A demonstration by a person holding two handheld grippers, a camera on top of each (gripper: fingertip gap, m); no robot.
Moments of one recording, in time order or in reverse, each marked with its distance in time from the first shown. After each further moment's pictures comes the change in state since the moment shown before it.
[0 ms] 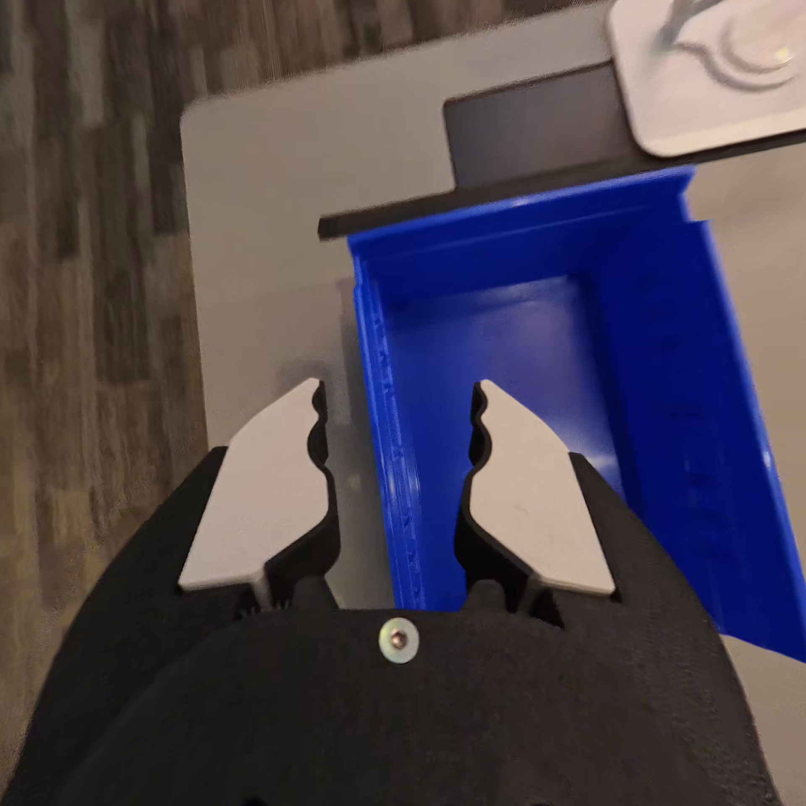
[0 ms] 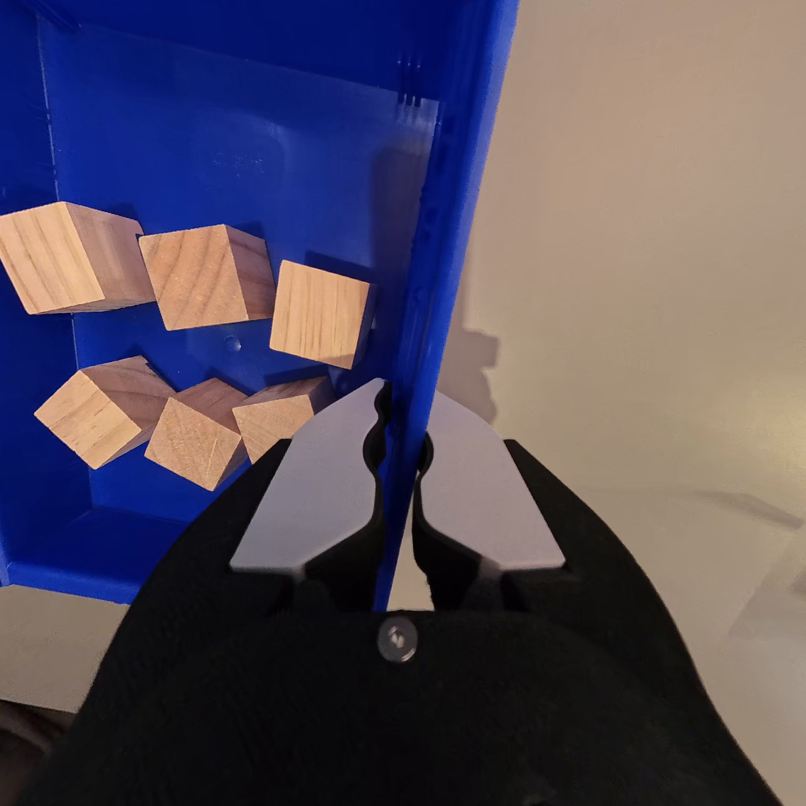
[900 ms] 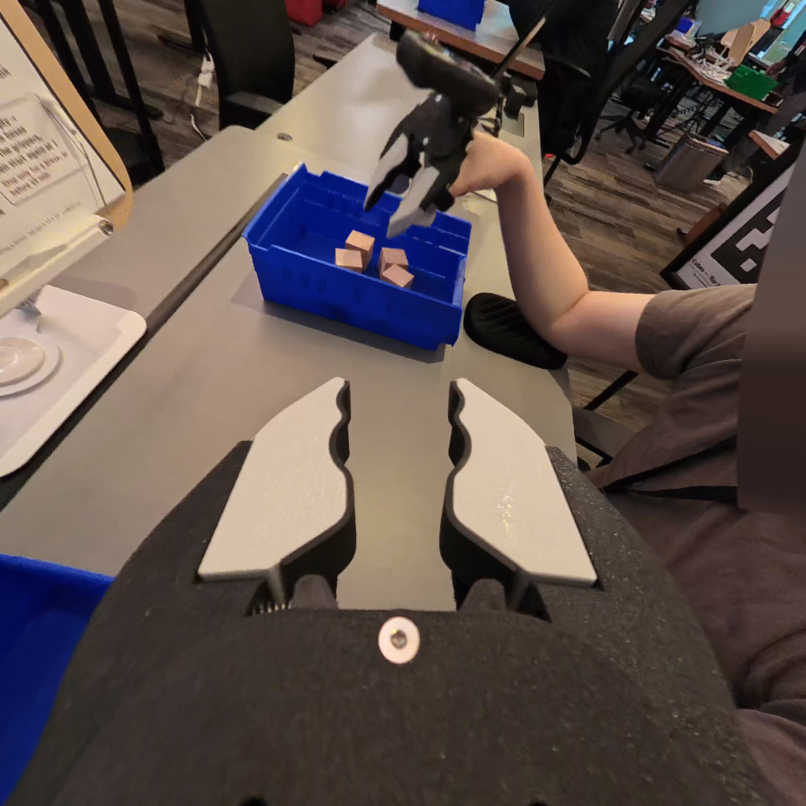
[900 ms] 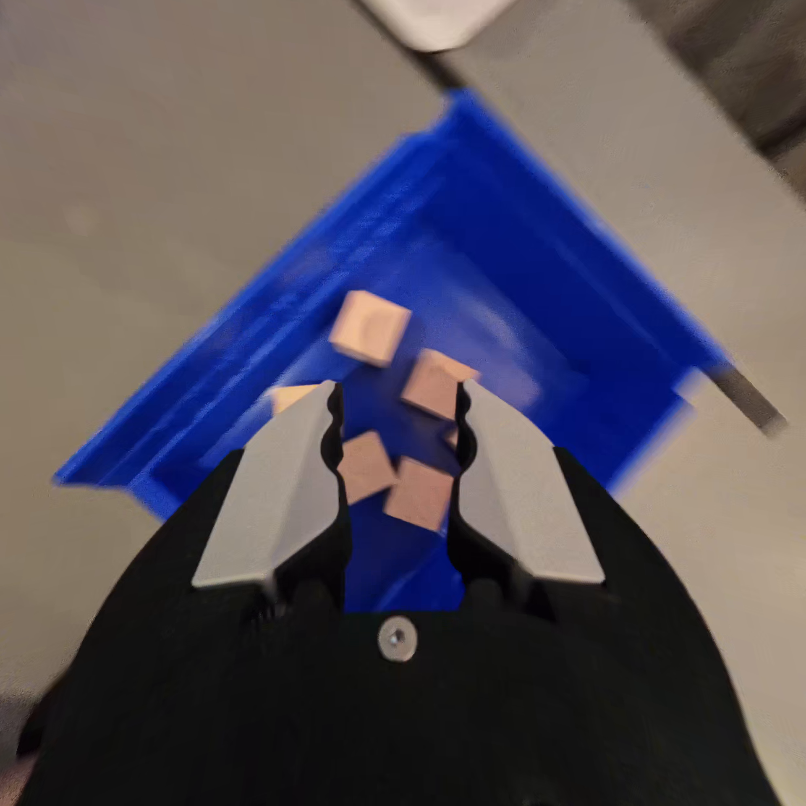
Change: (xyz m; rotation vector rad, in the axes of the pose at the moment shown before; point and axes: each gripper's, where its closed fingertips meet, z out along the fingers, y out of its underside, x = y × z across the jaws) left arm 0.284 -0.022 -0.144 0.334 1.158 0.527; right arm -0.118 -0.039 -0.066 0.345 -0.136 -0.554
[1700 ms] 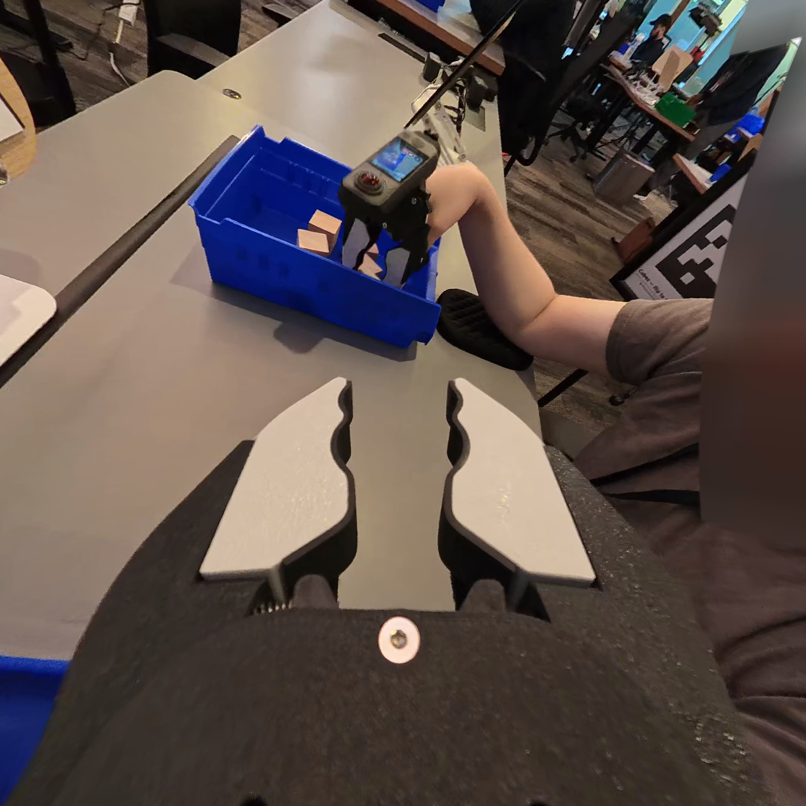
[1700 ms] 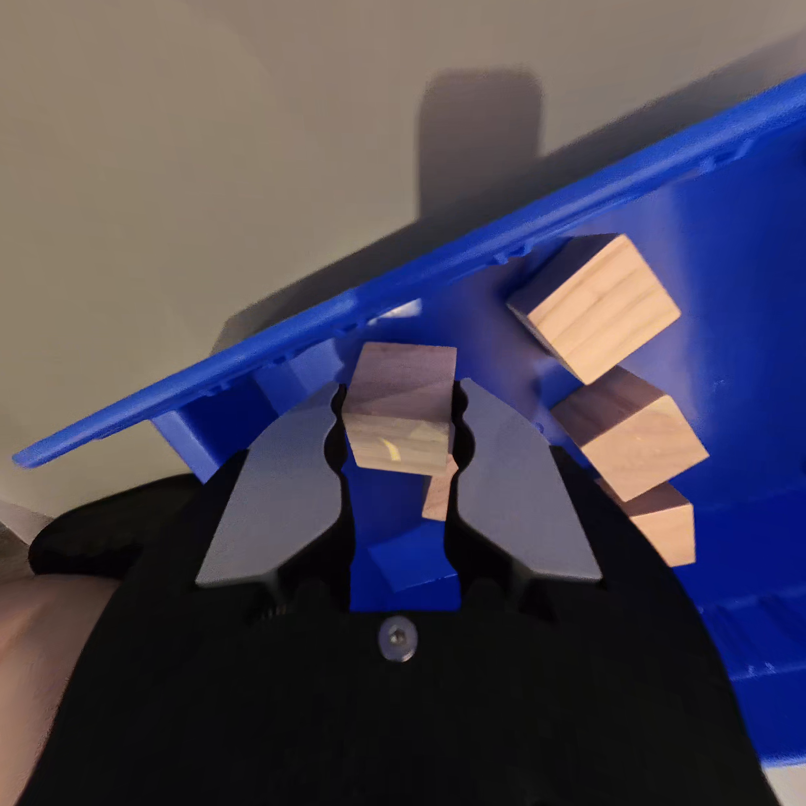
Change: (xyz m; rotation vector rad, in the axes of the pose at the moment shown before) left arm -0.006 0.009 0.034 -0.034 0.119 -0.097; right arm -0.080 0.062 0.067 -0.452 -0.273 -0.328
